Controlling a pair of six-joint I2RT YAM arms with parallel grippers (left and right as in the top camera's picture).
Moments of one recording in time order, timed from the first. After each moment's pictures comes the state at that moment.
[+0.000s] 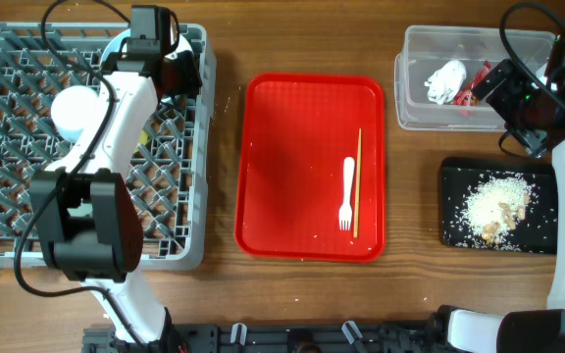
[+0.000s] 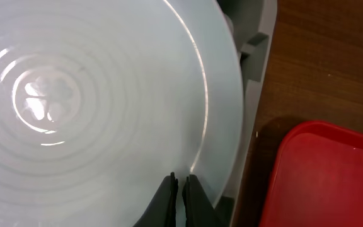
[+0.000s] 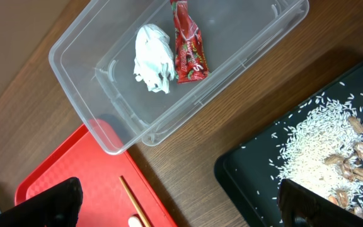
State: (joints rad) left arm -0.07 1.96 1.57 -0.64 0.01 -0.32; right arm -0.22 1.48 1.49 -1.03 -0.01 0.57
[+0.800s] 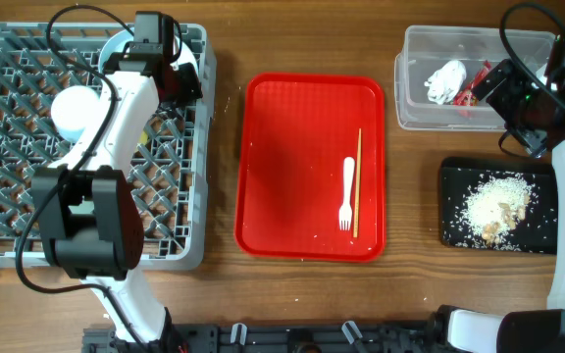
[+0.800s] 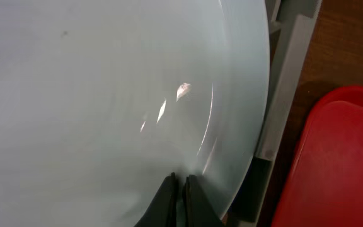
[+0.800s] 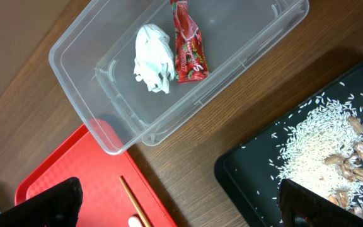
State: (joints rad) left arm -0.07 1.97 1.57 -0.76 0.00 -0.32; right arm -0.22 1.48 1.49 -1.03 -0.01 0.57
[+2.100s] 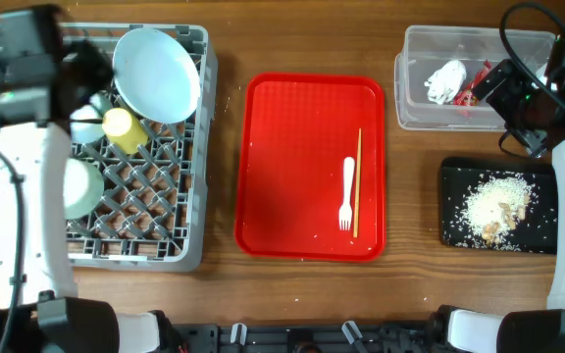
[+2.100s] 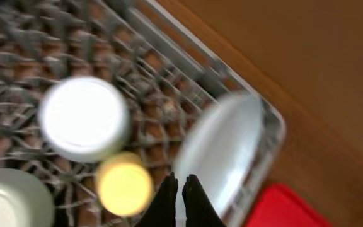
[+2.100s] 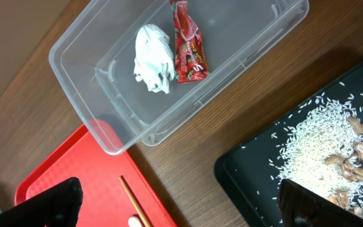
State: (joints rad) left arm 0.19 1.55 1.56 -0.82 -0.02 -0.51; right arm -0.22 1.48 1.49 -1.03 -0.01 0.57
